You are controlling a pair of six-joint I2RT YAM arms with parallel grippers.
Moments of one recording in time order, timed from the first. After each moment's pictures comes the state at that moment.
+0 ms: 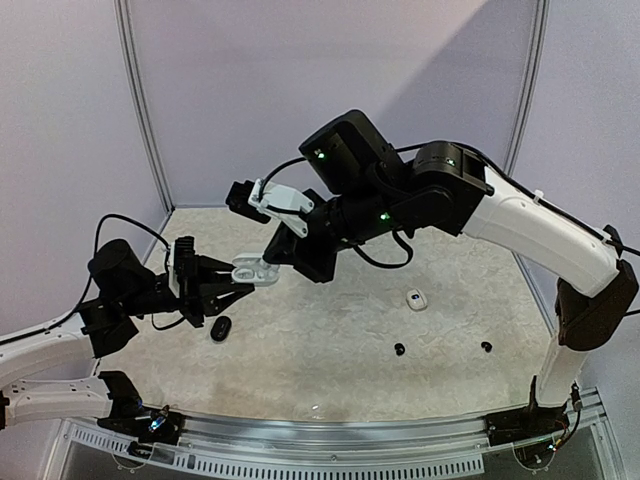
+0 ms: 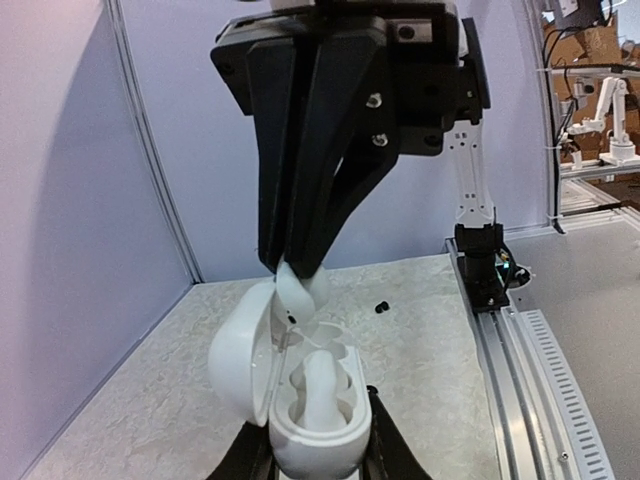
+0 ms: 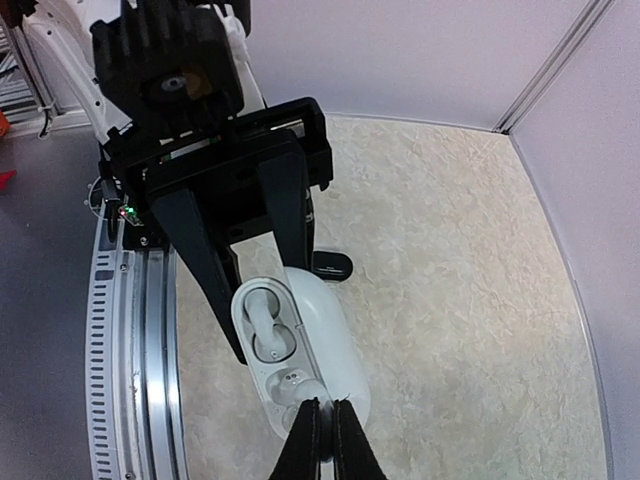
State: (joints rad) left arm -0.72 0.80 0.44 0.47 0.65 0.16; right arm 1.24 1.87 2.15 -0.93 -0.01 -0.24
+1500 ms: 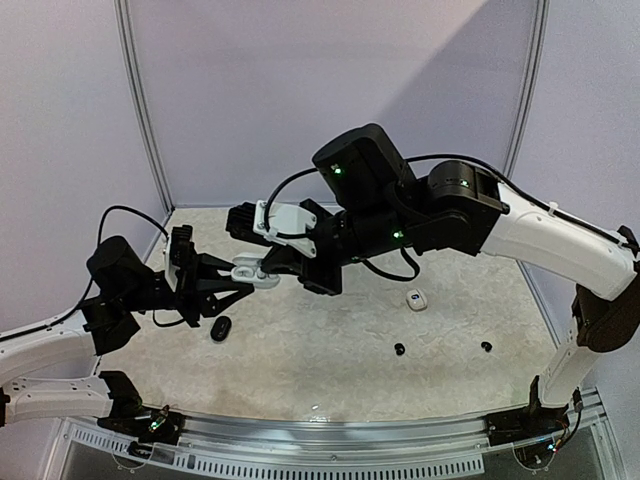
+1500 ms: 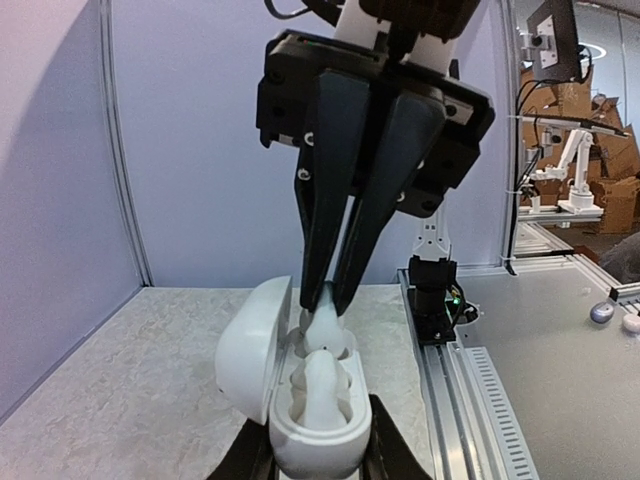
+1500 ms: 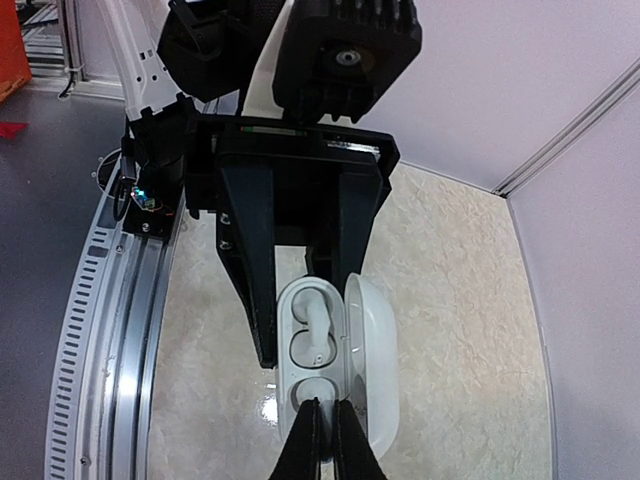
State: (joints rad) left arm -0.72 0.83 0.46 0.54 0.73 -0.04; right arm 1.28 1.76 1.94 -0.76 -0.04 -0.44
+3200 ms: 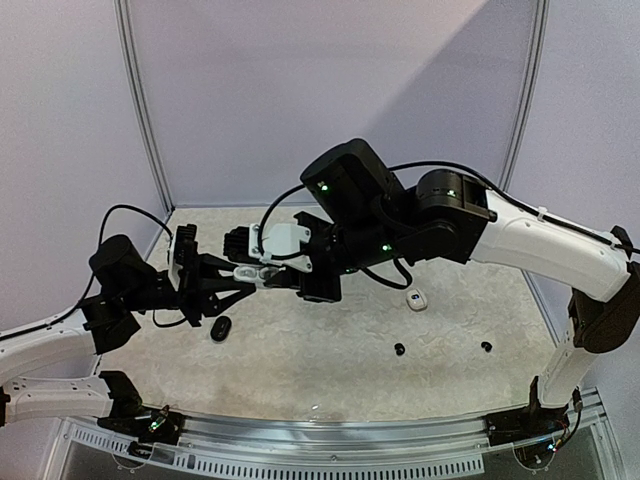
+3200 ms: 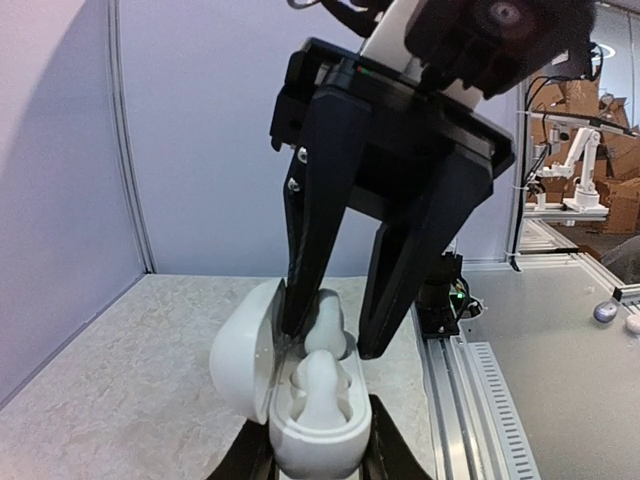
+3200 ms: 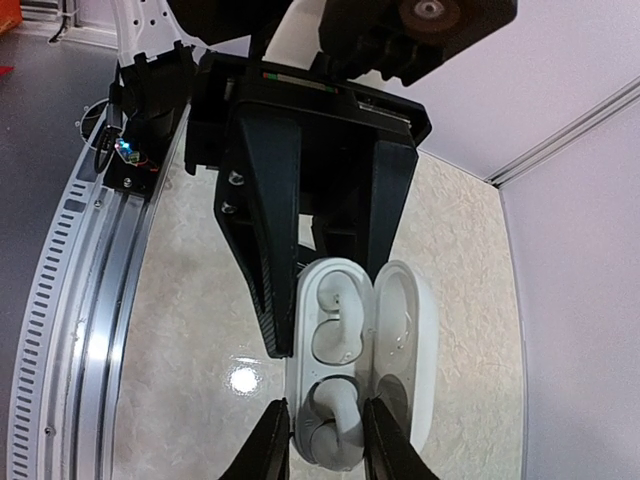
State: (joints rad) left arm -0.72 0.84 0.47 0.50 0.72 -0.03; right arm 1.29 1.78 1.93 -0.78 0.03 -0.54
